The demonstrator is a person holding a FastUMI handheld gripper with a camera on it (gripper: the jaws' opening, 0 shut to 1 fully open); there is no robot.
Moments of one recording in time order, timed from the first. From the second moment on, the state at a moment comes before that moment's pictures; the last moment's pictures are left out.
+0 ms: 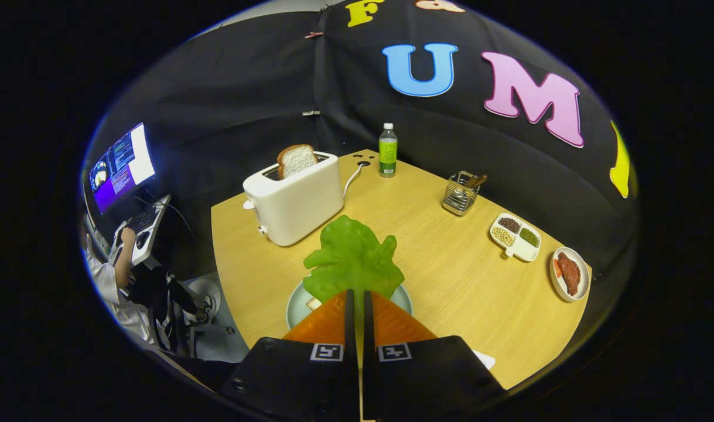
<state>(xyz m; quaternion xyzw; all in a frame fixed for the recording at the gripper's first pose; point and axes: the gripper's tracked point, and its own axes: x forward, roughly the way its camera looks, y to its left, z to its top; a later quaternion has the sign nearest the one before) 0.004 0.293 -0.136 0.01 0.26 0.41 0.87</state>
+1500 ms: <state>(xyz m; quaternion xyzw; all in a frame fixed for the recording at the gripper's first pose) 0.068 0.497 -0.003 0.11 0.19 0.41 0.88</state>
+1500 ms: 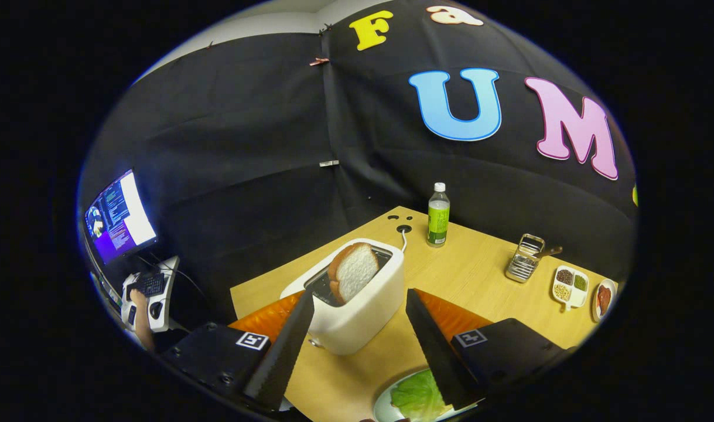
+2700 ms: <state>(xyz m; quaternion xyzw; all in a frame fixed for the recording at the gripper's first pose) 0.153 0.568 -0.028 0.23 0.29 0.24 0.90</state>
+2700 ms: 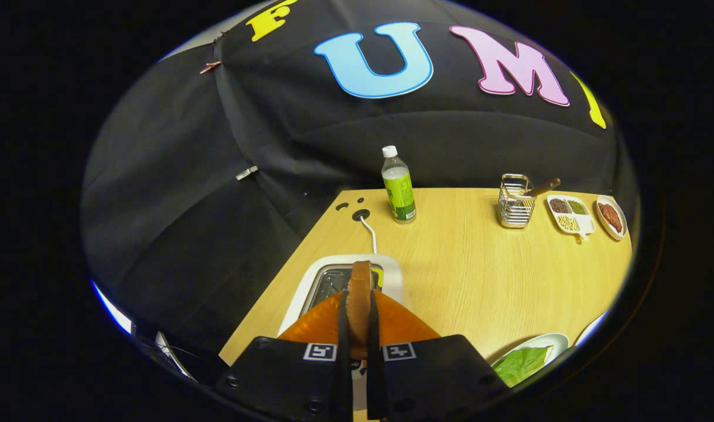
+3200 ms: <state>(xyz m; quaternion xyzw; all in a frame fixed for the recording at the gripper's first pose) 0.144 0.477 0.022 0.29 0.25 0.25 0.89</state>
